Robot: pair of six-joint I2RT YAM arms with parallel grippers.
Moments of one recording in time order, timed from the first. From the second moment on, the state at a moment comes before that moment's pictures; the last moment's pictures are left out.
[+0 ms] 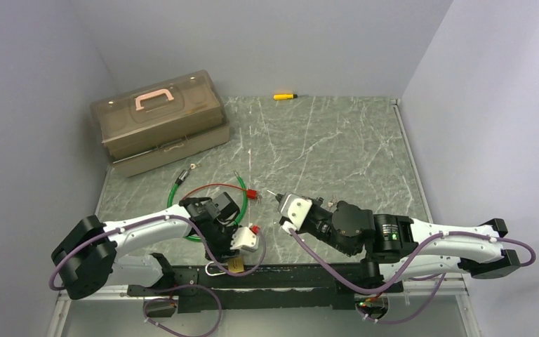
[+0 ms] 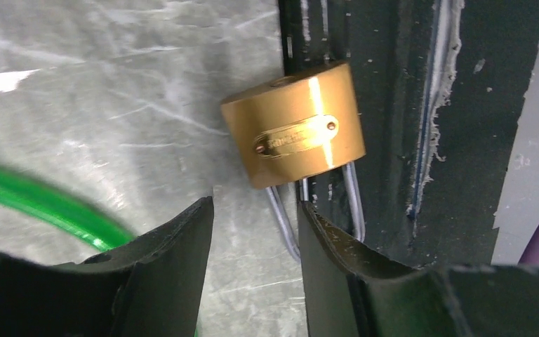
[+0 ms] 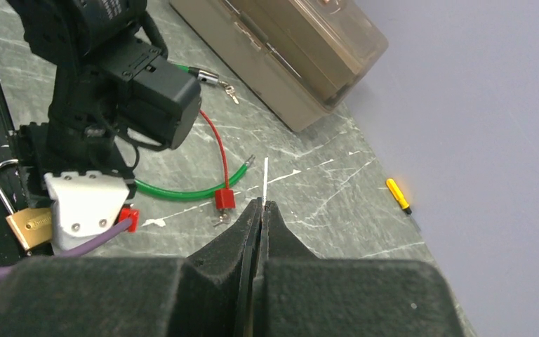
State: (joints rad) left arm -0.88 1.23 0.64 -0.73 0.42 0.70; right arm 1.52 0.85 0.99 -0.29 0.58 -0.44
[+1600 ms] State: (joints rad) left arm -0.80 1.53 0.79 -0.40 0.29 0.75; right arm 1.52 0.75 1.01 -0.34 0.65 -0.43
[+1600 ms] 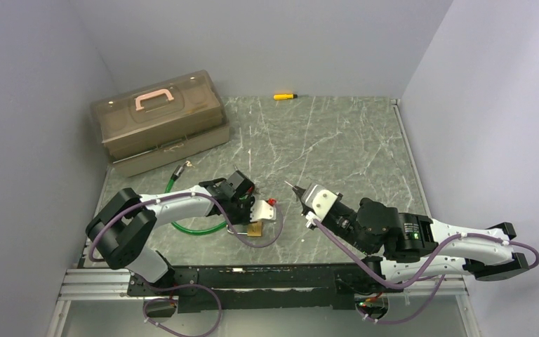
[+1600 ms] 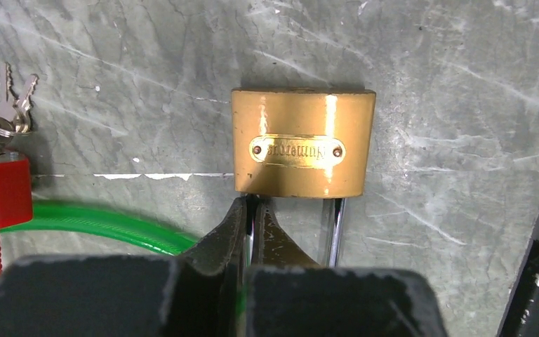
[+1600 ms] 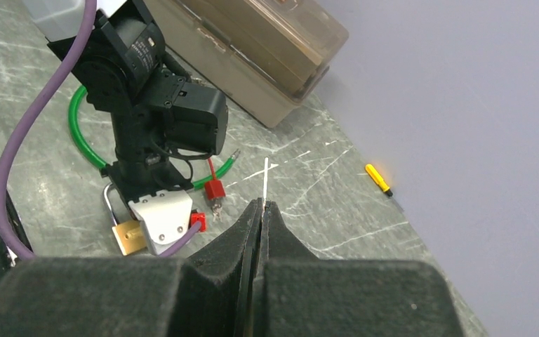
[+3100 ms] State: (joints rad) left arm -0.61 1.44 0.77 -0.54 0.57 1.18; right arm 1.52 0.71 0.96 -0.35 0.67 -0.41
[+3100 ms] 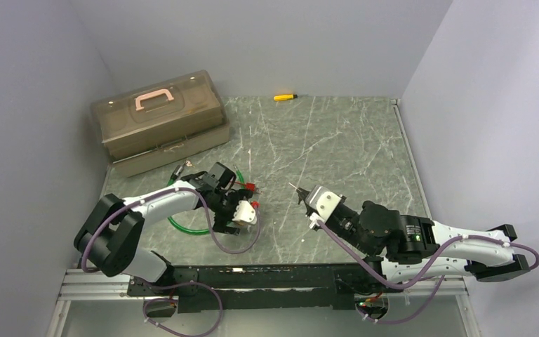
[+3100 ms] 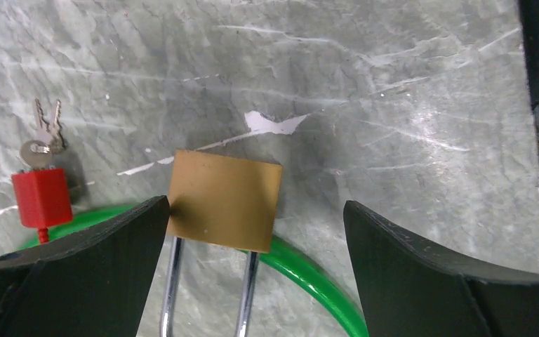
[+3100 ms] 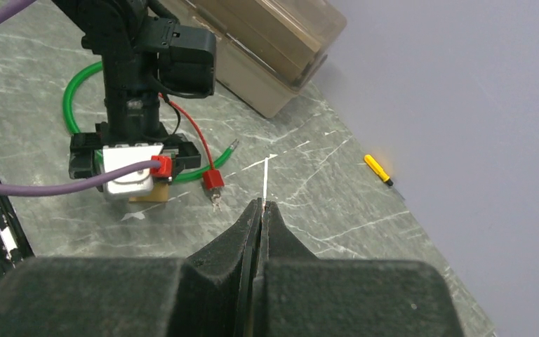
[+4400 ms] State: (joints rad) left arm -0.69 1.63 0.95 -0.70 0.41 1.36; right arm 1.52 0.73 1.02 -0.42 0.66 -0.38
